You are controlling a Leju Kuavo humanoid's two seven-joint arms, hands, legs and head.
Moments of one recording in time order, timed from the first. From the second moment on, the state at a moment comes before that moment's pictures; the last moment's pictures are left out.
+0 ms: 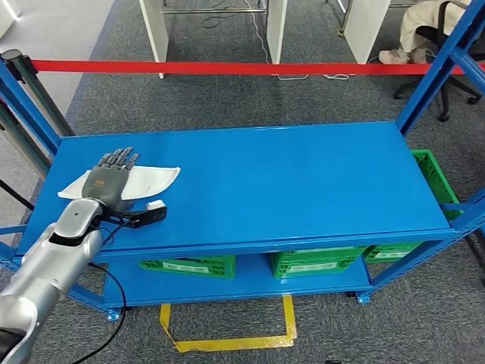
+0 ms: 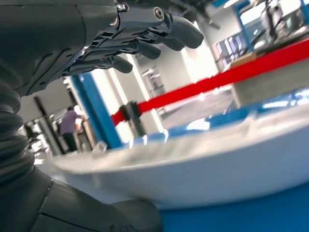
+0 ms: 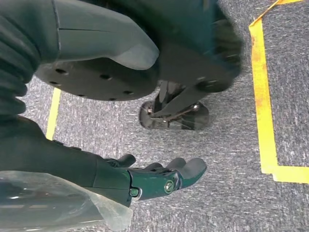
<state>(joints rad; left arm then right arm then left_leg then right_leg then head) -0.64 0.20 -0.41 -0.76 -1.16 0.28 0.00 -0.06 0.20 -1.17 -0.21 1.24 0.05 -0.33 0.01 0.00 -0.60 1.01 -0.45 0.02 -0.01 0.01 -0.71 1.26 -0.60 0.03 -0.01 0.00</state>
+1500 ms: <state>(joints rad) -0.63 0.22 -0.31 -0.69 -0.93 0.08 -0.24 -0.07 0.21 -1.17 -0.21 1.24 0.05 -0.35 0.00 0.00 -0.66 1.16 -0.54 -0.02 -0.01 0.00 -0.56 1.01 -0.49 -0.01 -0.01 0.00</state>
